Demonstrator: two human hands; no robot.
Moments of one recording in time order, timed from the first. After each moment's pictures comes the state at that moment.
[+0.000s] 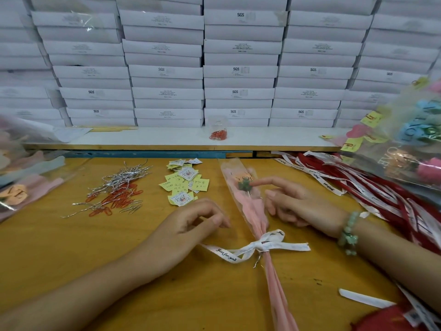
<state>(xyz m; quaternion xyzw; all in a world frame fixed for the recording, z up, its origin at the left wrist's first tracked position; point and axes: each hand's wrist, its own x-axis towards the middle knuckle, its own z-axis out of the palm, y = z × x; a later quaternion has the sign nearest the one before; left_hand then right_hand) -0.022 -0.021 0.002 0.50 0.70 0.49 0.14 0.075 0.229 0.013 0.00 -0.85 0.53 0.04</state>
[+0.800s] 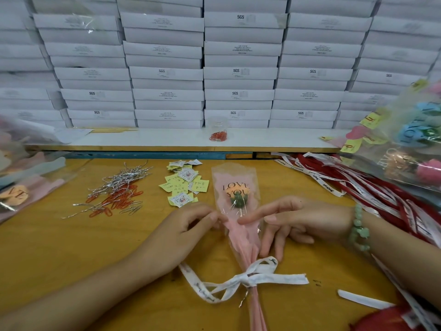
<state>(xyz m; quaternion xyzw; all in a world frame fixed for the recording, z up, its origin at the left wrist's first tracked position) -0.028 -0.017 -0.006 0.47 0.75 0.46 0.09 0.077 0.227 0.021 0.10 -0.77 0.60 -0.21</state>
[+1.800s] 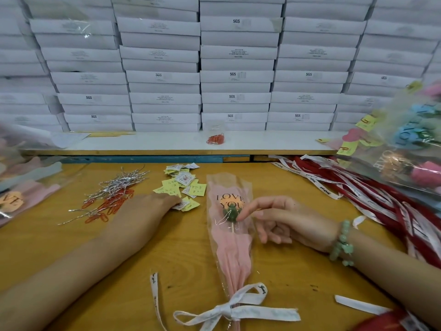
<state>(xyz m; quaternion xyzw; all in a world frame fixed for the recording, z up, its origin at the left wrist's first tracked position) -0.098 -0.037 -0.005 0.46 0.87 0.04 -0.16 0.074 0.211 0.009 0.07 -0.74 0.66 -0.04</state>
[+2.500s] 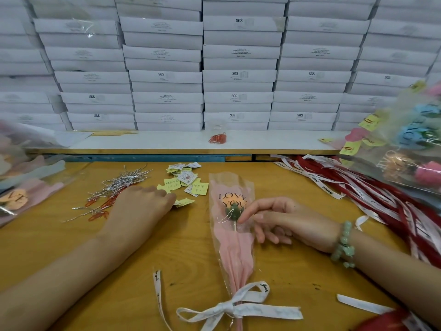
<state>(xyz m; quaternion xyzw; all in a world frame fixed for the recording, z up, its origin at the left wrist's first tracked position) -0.080 -0.042 0.013 0.43 0.85 -0.11 -0.27 0.074 0.209 0.009 0.07 -0.78 0.62 -0.04</state>
